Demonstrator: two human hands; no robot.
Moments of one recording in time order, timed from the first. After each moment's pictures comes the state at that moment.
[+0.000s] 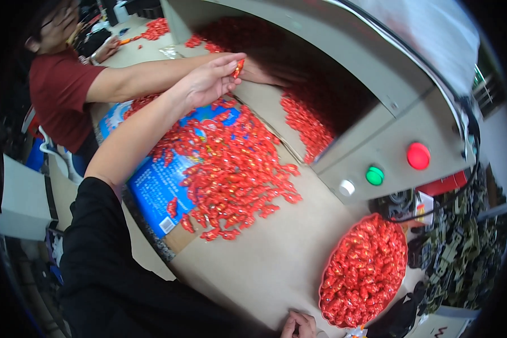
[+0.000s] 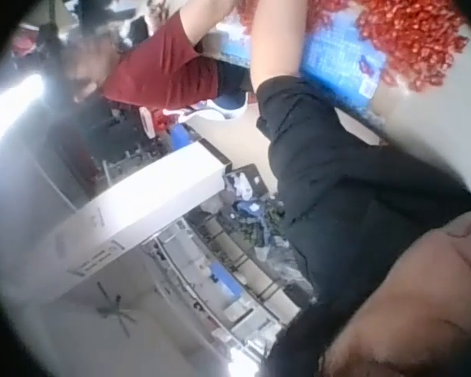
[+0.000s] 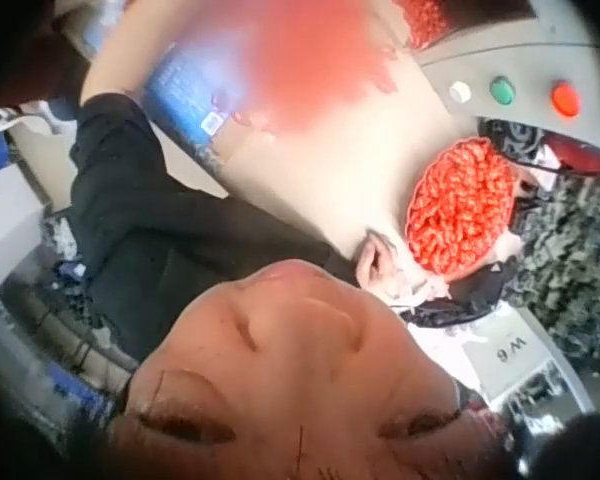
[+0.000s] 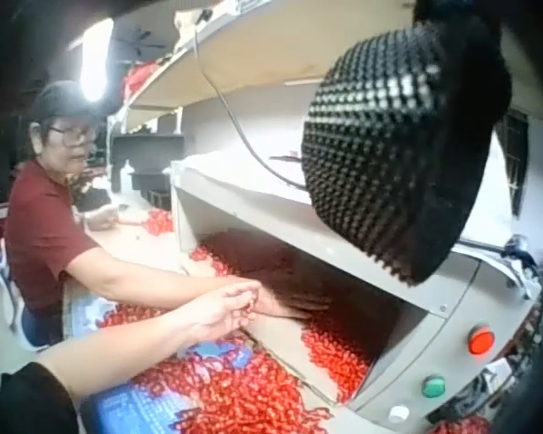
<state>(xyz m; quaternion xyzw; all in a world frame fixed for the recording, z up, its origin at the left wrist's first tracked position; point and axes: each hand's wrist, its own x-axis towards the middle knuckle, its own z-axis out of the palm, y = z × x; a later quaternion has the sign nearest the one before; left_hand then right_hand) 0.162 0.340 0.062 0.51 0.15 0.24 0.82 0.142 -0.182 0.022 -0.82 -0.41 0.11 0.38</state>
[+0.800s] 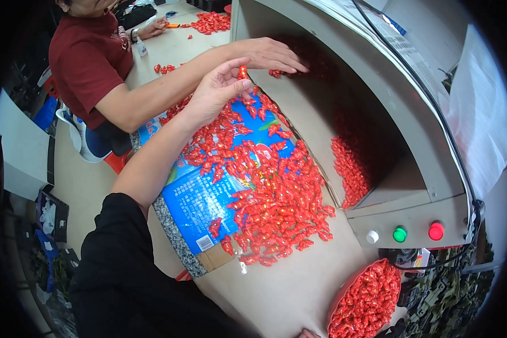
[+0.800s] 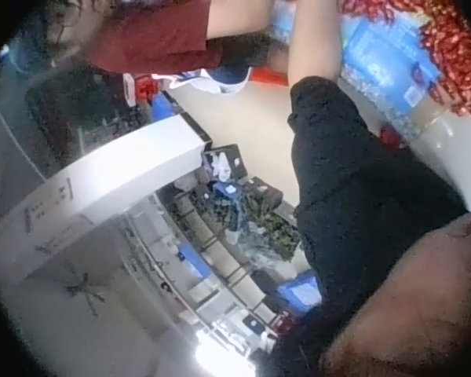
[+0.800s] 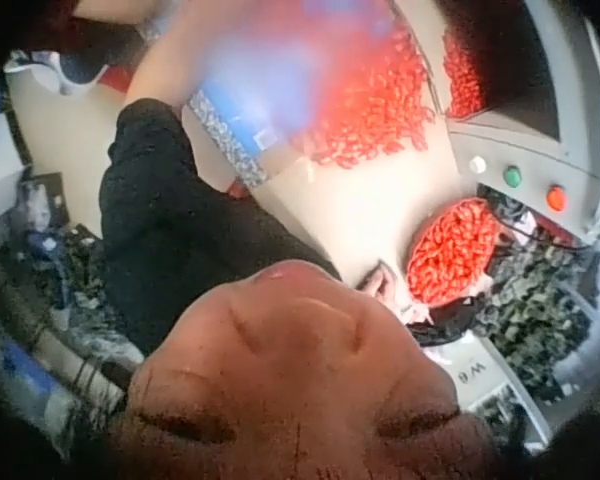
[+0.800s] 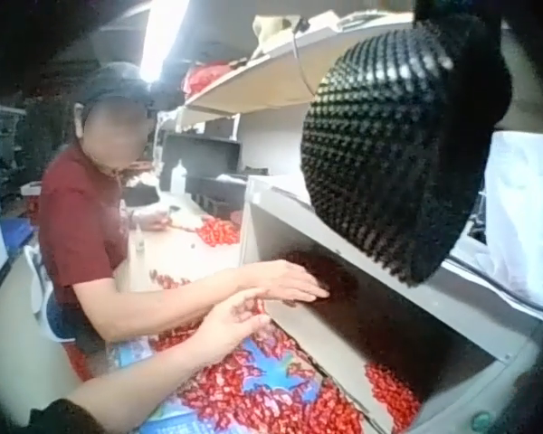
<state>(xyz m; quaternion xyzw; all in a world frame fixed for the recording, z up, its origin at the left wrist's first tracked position) 0.063 0.358 0.068 0.61 0.08 0.47 0.63 0.133 -0.207 -0.014 -0.87 -0.23 0.08 0.43</state>
